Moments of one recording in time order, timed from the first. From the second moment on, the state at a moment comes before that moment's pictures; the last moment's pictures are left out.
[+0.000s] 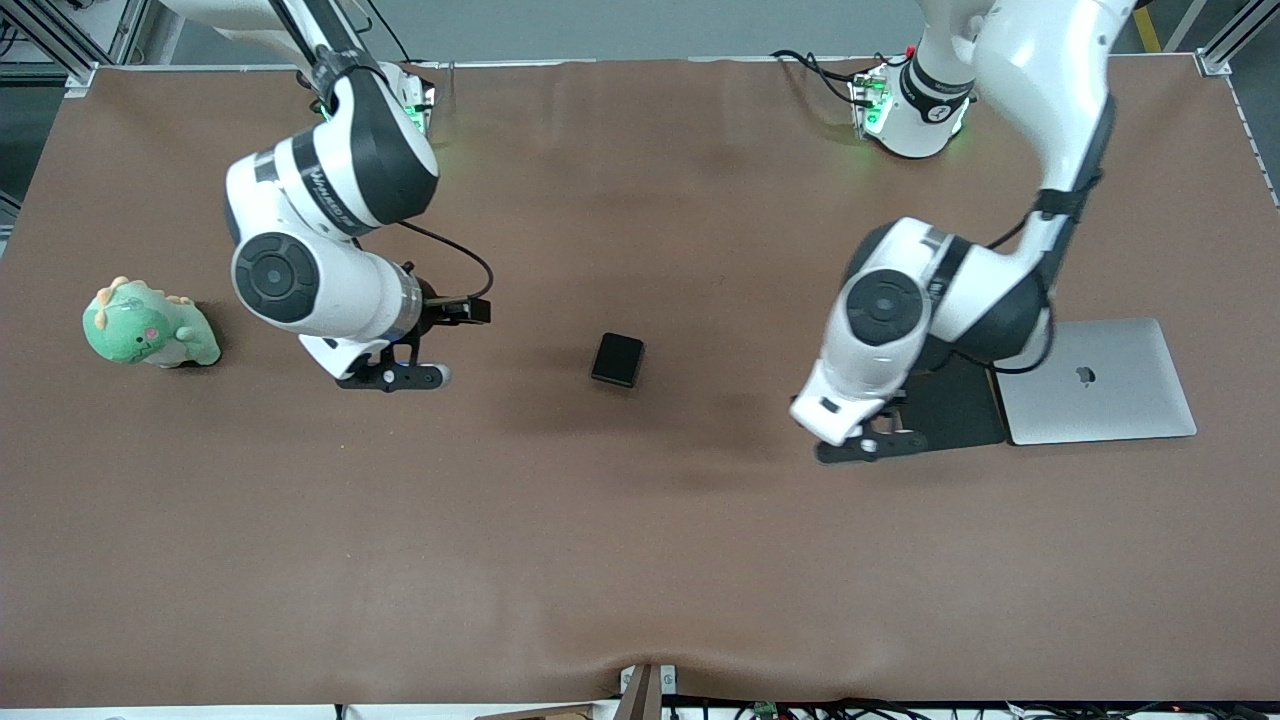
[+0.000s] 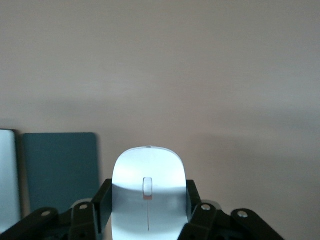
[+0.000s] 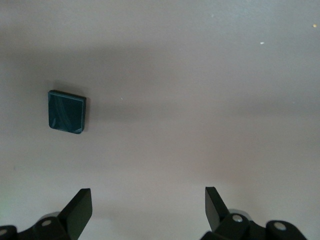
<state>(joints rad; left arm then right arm) -0.18 0.50 -0.27 -1.60 0.32 2.03 -0.62 0.49 0.34 -0.09 -1.59 0.21 1.68 0.36</state>
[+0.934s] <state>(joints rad) 0.06 0.32 -0.27 -1.92 0.35 2.16 -0.57 0.67 0.53 -0.09 -1.60 0.22 1.98 0.58</state>
